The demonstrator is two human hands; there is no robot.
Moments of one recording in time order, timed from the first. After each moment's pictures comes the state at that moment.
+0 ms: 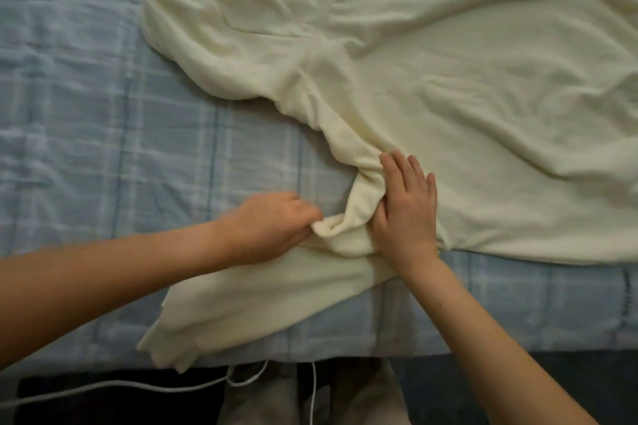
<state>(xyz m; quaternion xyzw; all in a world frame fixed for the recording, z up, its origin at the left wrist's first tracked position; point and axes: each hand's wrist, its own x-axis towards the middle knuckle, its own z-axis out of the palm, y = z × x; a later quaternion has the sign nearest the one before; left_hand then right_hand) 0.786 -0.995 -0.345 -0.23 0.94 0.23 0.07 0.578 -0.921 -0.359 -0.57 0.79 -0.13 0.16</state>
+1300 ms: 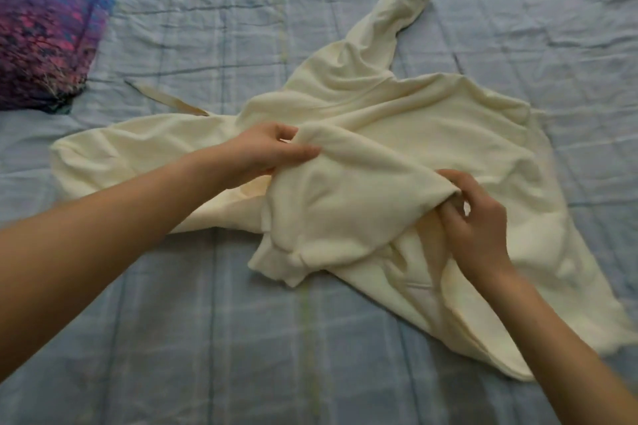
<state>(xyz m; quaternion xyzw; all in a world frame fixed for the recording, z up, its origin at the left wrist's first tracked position) 0.600 -1.196 -0.293 -0.41 0.60 0.68 -0.08 0.355 -0.987 -0.323 -0.50 0.75 -0.41 0.12</state>
